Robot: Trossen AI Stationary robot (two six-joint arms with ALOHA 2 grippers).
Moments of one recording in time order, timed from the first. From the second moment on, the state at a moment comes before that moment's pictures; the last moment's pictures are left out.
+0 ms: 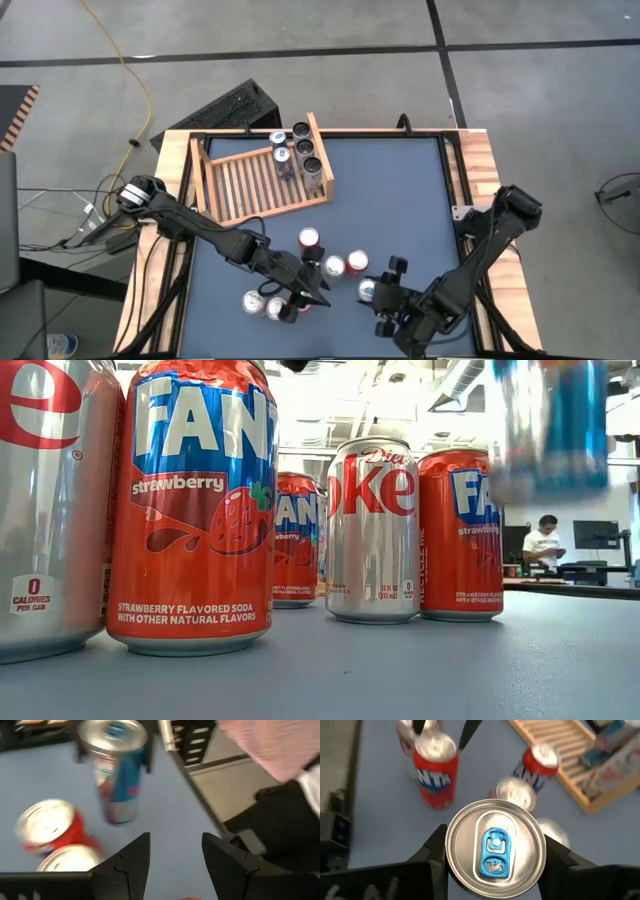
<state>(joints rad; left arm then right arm) -0.42 1.68 1.26 -0.07 0.02 -0.08 0.82 1.72 1.45 -0.84 0.83 0.78</state>
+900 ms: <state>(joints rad) -0.42 1.68 1.26 0.22 -0.03 0.09 0.83 1.65 1.47 -0.66 0.84 0.47</state>
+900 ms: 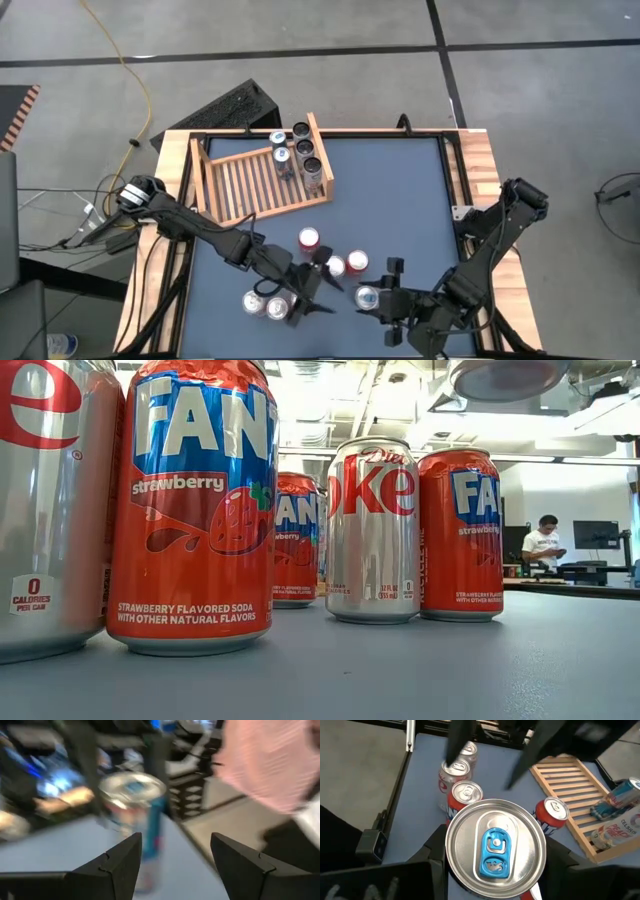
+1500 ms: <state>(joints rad) -0.40 1.69 1.26 0.37 -0.04 0.26 0.82 1.65 1.47 -0.67 0.84 0.47</state>
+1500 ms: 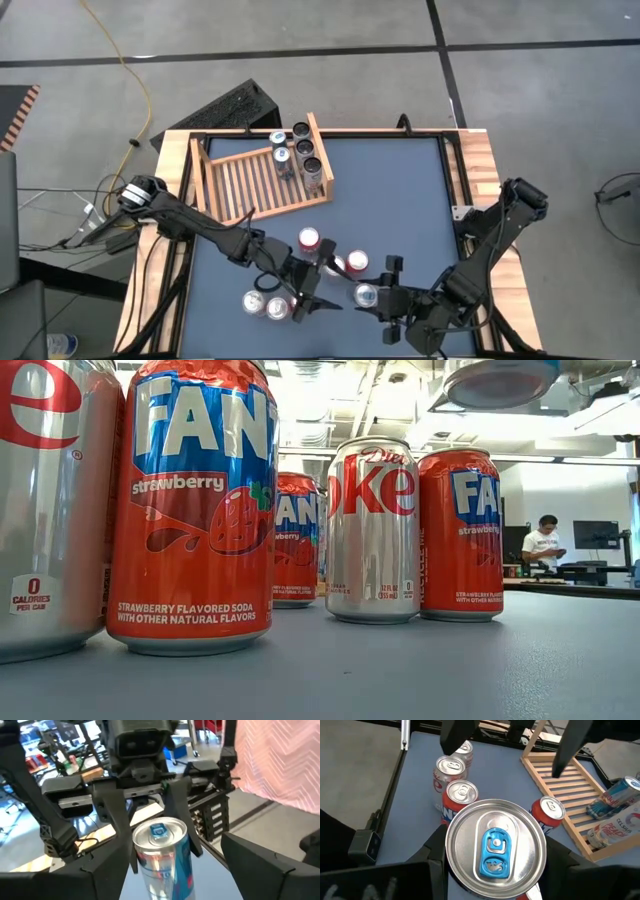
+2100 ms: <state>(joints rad) -0.40 1.68 1.26 0.19 -0.27 0.16 0.78 1.65 1.47 -0.66 0.83 0.40</state>
